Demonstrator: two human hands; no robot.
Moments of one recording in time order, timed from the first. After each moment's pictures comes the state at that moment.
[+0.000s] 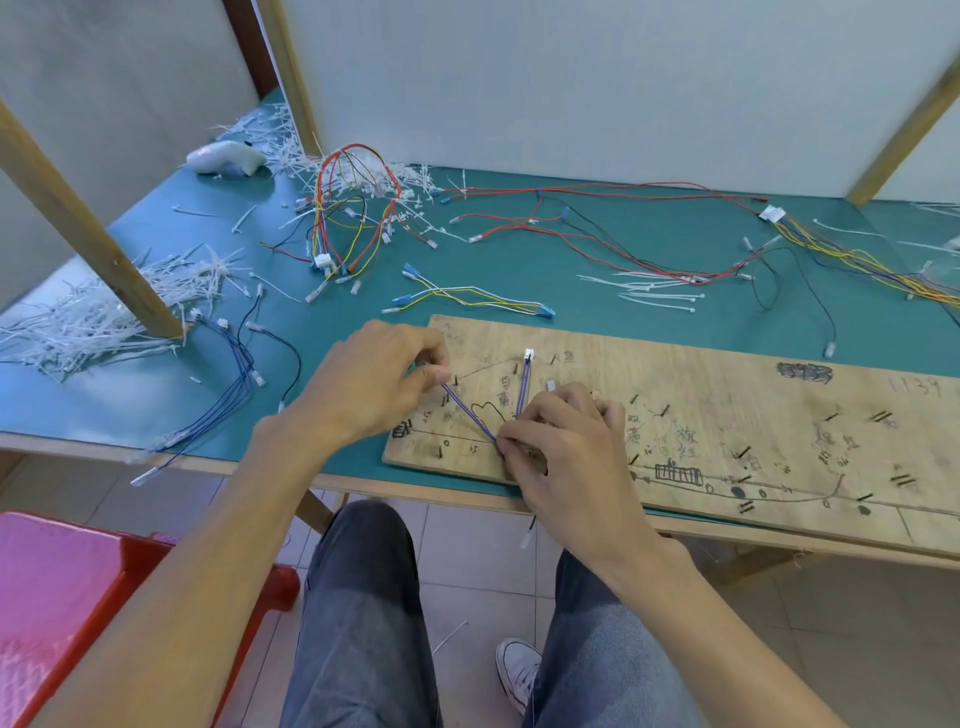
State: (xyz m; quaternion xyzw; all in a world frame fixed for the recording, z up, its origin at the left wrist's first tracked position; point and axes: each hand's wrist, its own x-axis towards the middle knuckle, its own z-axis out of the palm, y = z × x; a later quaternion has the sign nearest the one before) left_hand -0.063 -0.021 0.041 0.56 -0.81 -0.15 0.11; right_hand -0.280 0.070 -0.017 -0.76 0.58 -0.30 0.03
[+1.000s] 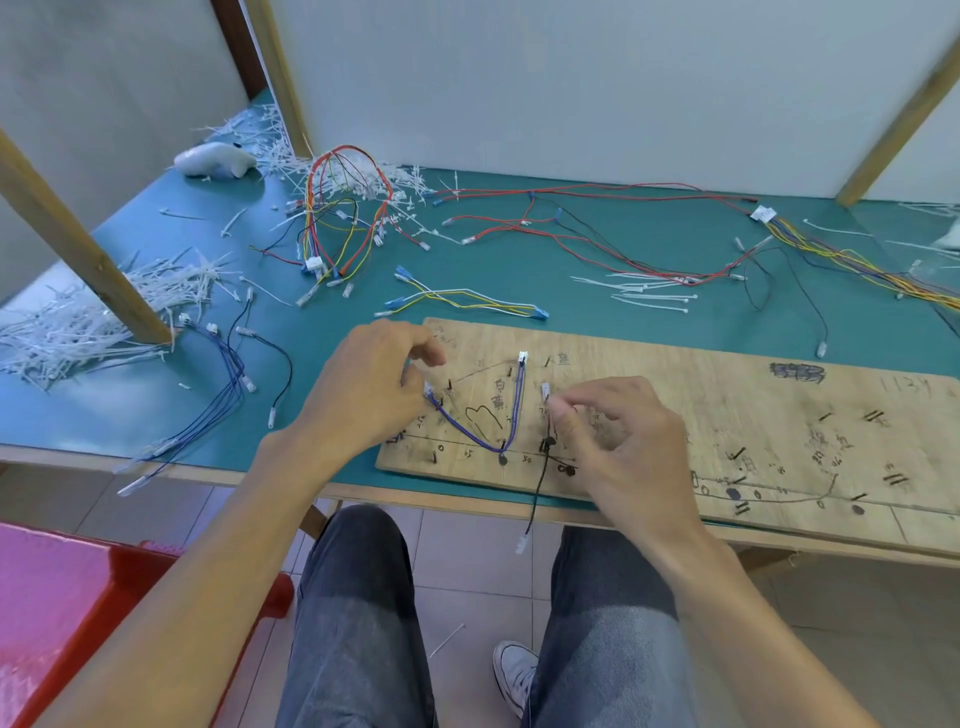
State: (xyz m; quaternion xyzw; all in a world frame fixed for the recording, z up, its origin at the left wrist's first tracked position) left_hand -0.071 -0.019 0.028 0.58 -0.77 -0.16 0.22; right_hand -0.323 0.066 -0.014 -0.65 0.59 -0.47 0.15
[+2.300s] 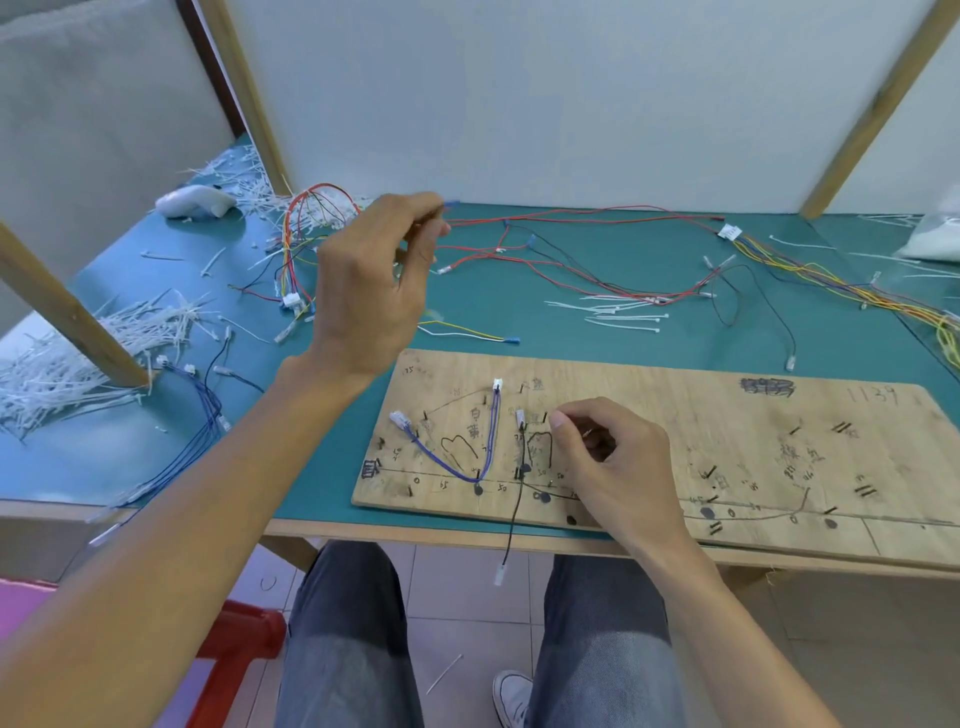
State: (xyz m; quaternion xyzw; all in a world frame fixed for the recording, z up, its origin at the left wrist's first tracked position) left_hand -0.118 -0.076 0.092 0.36 -0.76 0.03 0.55; right_hand -0.341 0.054 -0.017 -0.60 0.60 -0.49 0.20
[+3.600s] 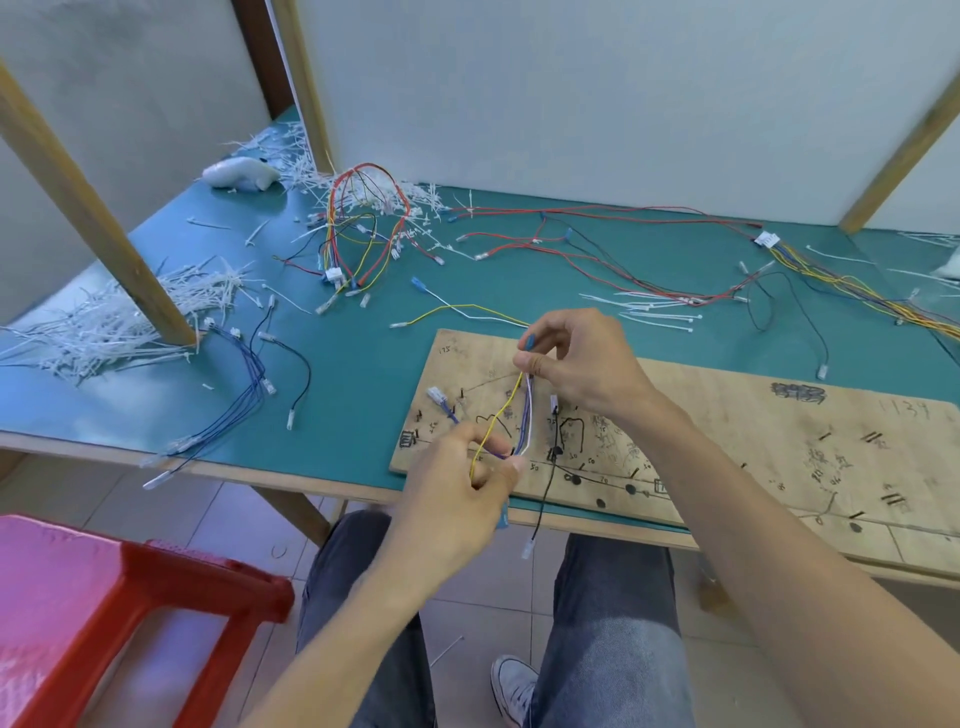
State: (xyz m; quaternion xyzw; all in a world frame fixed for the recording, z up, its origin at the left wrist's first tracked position) left_hand -0.124 0.075 -0.005 0.56 -0.59 -0.47 0.34; right_hand -0.310 -0.044 0.022 -0.70 0.58 -0.32 0.26
